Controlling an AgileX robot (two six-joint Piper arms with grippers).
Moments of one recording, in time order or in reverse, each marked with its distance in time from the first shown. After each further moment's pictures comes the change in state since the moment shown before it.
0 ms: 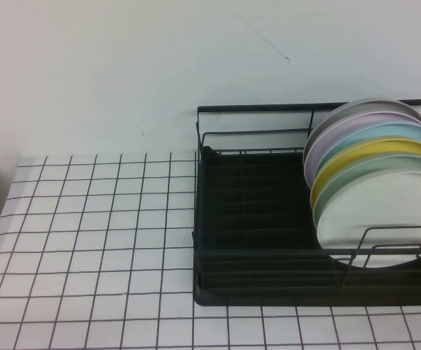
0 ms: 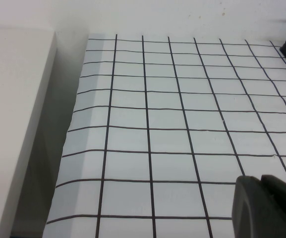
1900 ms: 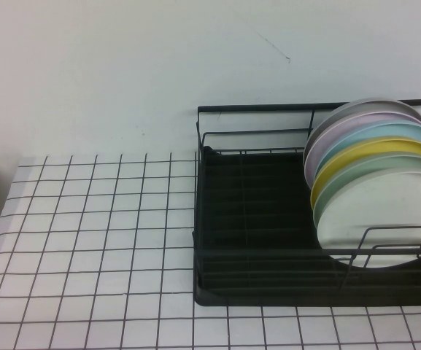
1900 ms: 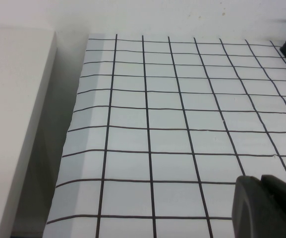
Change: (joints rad) right arm 0.000 0.000 0.009 0.833 -0.036 0.085; left arm 0.000 0.000 0.000 0.000 0.000 0.000
